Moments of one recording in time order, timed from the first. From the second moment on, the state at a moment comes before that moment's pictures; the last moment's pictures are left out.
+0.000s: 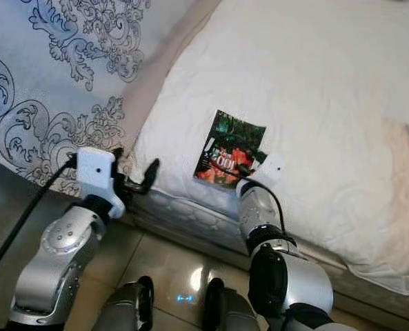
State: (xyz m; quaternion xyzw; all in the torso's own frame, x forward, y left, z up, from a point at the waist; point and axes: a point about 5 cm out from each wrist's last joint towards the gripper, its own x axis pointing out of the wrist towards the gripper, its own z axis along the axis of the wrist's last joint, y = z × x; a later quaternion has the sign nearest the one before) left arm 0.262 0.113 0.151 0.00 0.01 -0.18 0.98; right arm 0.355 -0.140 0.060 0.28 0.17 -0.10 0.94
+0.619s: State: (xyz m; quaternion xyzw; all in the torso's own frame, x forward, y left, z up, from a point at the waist) left arm 0.255 0.101 0.158 0.00 0.00 -0.29 0.96; right arm 0.348 -0.132 0.052 0.27 0.18 -0.12 0.94
